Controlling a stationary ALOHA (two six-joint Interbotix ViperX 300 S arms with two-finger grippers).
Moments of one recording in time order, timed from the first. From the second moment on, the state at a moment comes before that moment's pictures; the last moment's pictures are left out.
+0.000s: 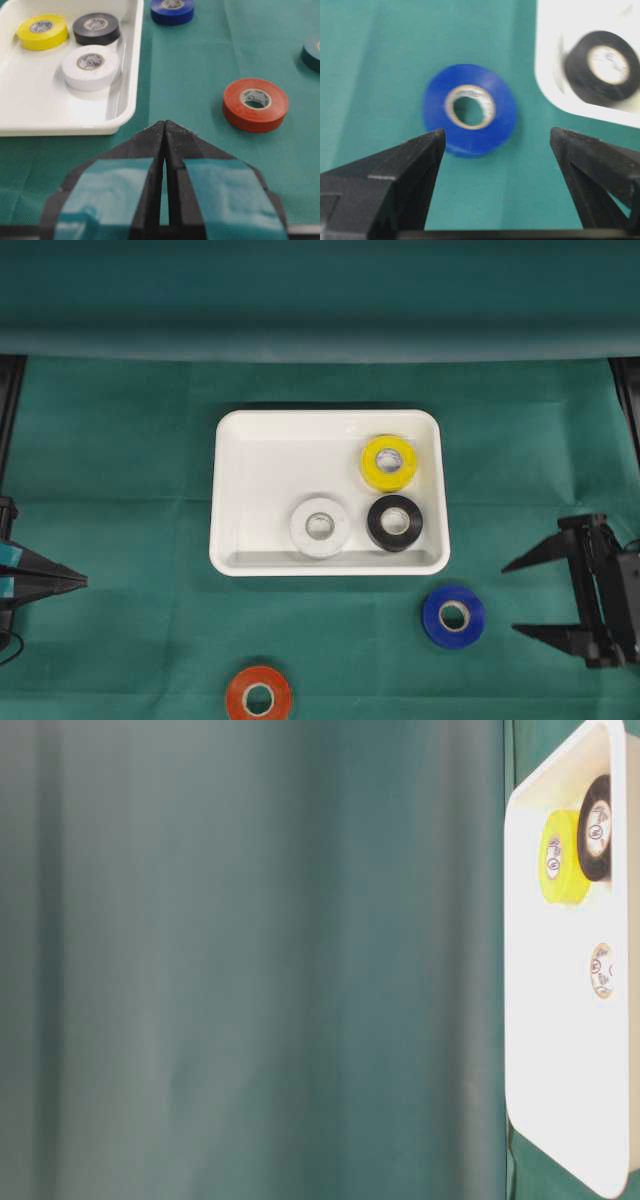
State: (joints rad) left arm 0.02 -1.35 1.50 -0.02 0.01 0.06; right arm 0.05 -0.76 1.31 -0.57 0.07 0.50
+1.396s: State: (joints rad) left arm 0.02 -1.35 1.50 -0.02 0.01 0.06; right arm 0.11 -0.12 0.82 -0.57 0.01 0.49
